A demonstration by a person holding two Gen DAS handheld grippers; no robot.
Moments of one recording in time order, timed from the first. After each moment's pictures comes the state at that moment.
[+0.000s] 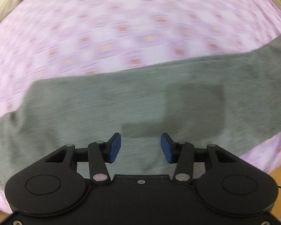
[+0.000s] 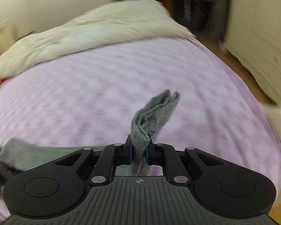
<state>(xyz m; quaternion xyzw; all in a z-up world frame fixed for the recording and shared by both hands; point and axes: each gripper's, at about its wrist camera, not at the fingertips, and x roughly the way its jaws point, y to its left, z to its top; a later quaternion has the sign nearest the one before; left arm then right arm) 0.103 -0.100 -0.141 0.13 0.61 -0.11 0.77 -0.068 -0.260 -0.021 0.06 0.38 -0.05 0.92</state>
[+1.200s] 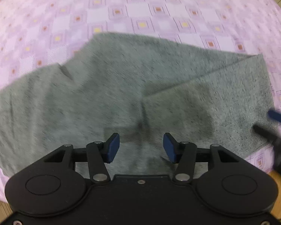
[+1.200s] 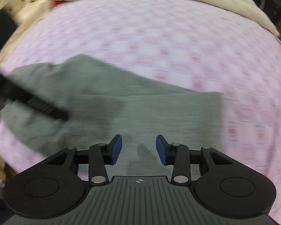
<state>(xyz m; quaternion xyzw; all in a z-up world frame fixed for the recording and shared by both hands) 0.115 0.017 -0.161 0.06 0.65 -0.10 0.75 -0.033 -0.090 -0.099 -0.02 0.51 0.07 0.86</state>
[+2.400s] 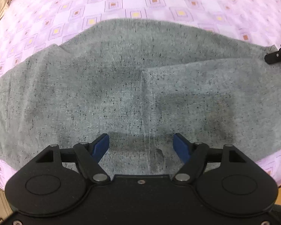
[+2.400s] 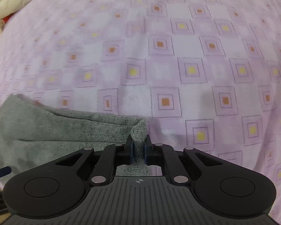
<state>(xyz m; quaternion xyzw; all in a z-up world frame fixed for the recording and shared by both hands) 0.062 -0.001 -0.187 0.08 0.63 -0.04 0.77 0.056 -0.194 -0.159 0.08 0.61 0.03 0.79</state>
